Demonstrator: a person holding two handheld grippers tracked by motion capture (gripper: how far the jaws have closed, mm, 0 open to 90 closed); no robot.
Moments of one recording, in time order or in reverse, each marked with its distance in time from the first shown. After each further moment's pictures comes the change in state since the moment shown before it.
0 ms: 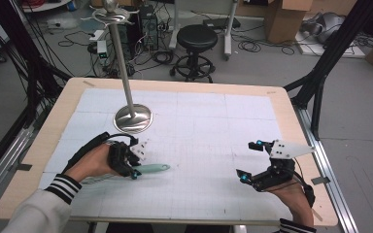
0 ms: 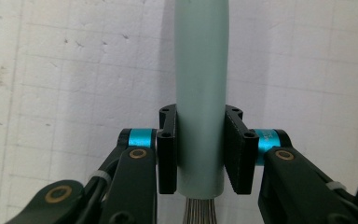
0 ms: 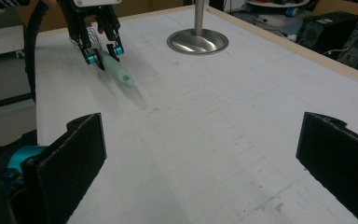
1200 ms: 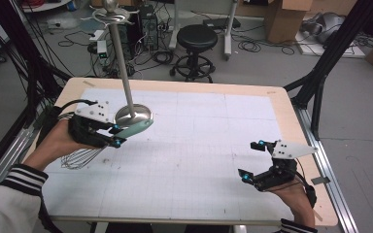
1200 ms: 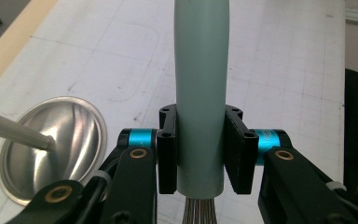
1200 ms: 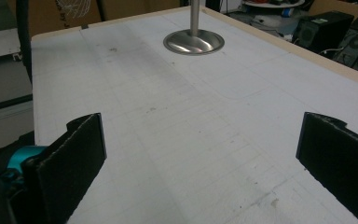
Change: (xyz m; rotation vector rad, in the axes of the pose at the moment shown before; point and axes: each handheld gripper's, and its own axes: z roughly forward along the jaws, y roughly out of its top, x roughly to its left) left arm 0.016 -0.027 -0.121 -0.403 0.162 -0.133; right arm -0.002 -0.002 -0.004 -0.005 -0.011 0.009
